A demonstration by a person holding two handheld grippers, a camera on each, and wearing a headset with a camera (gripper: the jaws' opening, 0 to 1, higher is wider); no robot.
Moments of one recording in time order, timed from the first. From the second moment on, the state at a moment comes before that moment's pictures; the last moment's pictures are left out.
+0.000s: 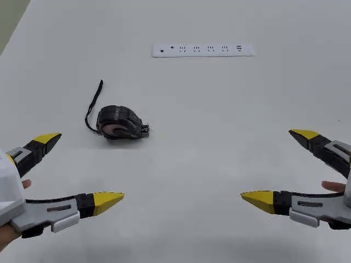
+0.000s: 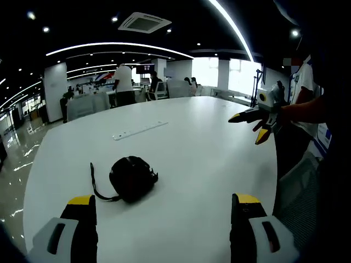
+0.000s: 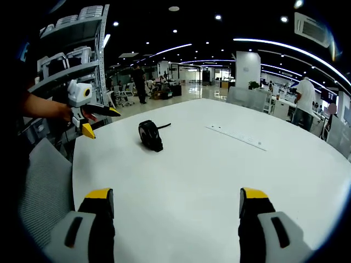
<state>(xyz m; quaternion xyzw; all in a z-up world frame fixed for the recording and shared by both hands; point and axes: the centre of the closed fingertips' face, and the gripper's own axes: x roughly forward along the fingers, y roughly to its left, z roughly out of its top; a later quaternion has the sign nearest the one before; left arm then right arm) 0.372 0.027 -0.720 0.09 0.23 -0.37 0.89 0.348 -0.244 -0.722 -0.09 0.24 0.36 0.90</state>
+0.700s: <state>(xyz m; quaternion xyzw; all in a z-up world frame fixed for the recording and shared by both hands) 0.401 0.023 -0.725 0.13 0.25 -0.42 0.87 0.370 -0.228 -0.732 -0.13 0.23 0.42 0.86</state>
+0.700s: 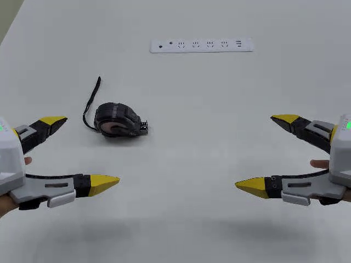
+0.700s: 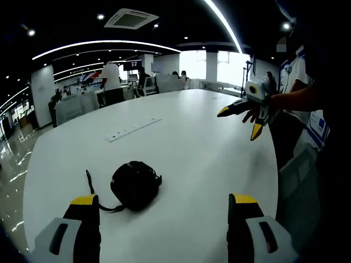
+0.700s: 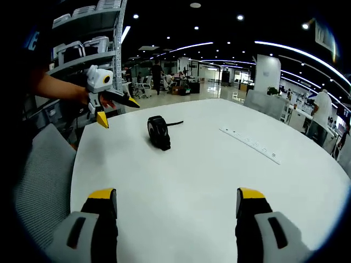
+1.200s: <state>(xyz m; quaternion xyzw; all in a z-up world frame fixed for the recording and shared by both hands) 0.421 0.022 -0.735 0.16 0.26 -0.44 0.84 0.393 -0.209 -0.740 -0.16 0.22 0.47 0.84</state>
